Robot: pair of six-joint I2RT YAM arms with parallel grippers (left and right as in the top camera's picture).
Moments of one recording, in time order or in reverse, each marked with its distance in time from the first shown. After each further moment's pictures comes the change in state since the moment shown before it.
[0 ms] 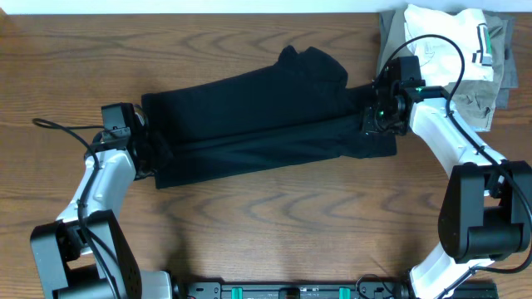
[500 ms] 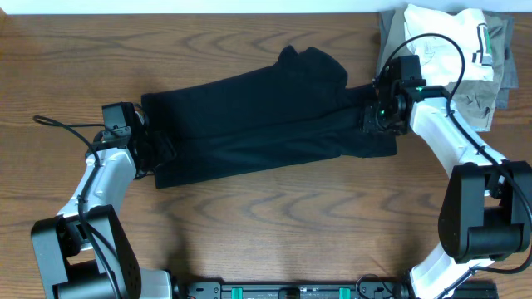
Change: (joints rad) left arm 0.000 0.020 0.000 0.026 -0.027 0.027; right arm 0.000 0.000 0.010 -0.020 0.015 -0.011
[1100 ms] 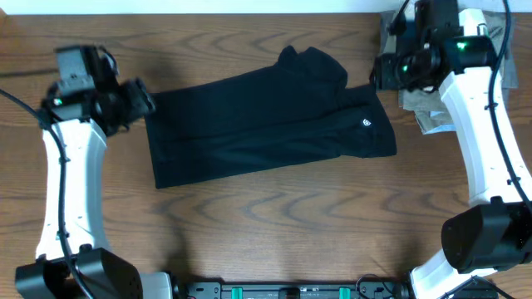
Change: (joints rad) left arm 0.000 -0.054 0.548 -0.420 0.036 0.043; right arm 0.003 -0.056 0.514 -0.362 0.000 -0.170
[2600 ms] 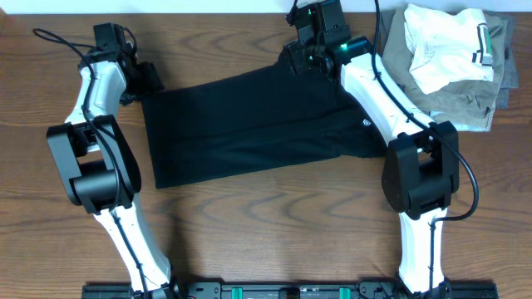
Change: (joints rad) left arm 0.000 0.692 0.343 0.190 -0.080 0.077; right arm 0.280 0.433 0.146 0.535 0.004 -0.088
